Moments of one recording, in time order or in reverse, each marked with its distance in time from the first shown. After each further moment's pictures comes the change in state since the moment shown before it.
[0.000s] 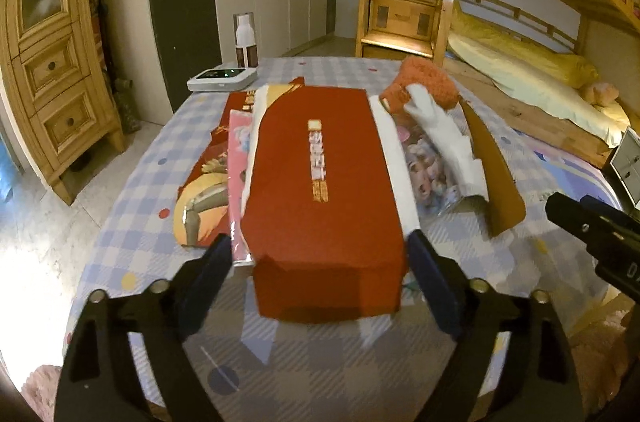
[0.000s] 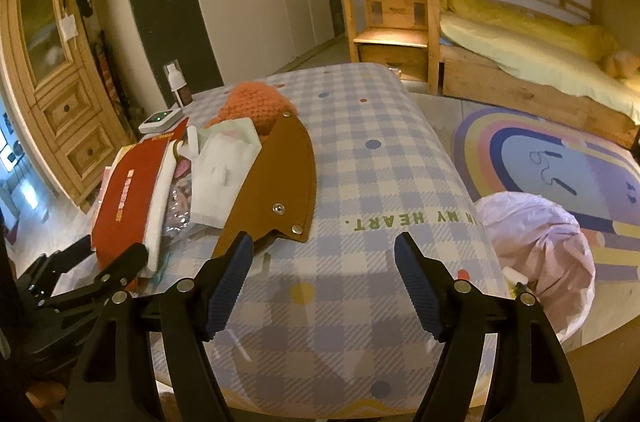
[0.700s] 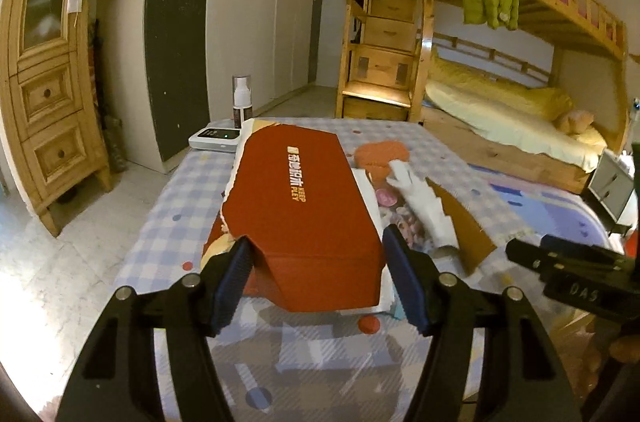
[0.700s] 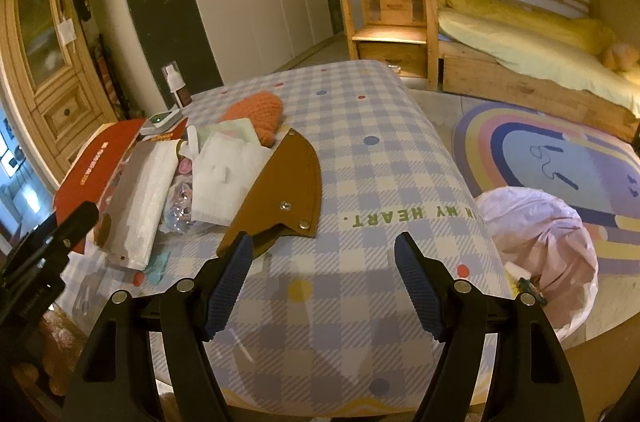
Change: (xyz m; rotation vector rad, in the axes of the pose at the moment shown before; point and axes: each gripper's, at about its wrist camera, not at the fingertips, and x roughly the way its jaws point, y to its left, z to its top) left arm -0.043 0.020 0.012 -0.004 -0.197 -0.094; right arm 0.001 -0.003 0.000 0.017 0.009 0.014
